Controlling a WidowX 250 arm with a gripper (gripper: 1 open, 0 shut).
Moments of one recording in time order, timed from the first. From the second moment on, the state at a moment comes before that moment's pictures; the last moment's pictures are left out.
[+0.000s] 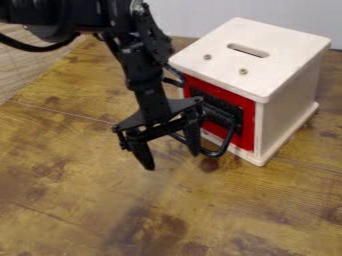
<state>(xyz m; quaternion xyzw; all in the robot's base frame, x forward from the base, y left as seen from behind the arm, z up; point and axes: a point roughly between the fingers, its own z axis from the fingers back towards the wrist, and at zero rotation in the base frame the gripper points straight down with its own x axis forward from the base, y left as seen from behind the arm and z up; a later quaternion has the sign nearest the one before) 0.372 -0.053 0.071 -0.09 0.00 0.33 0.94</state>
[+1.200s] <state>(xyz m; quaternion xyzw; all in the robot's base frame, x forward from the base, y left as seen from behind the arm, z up) 0.370 -0.025 0.054 -0.10 -0.01 0.37 0.92</state>
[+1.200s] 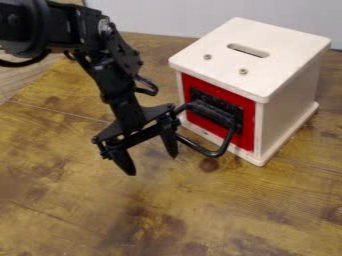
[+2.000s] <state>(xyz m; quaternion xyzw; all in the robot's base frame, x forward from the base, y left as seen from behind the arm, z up) 0.369 -0.034 0.050 -0.11 -0.01 0.44 0.89</state>
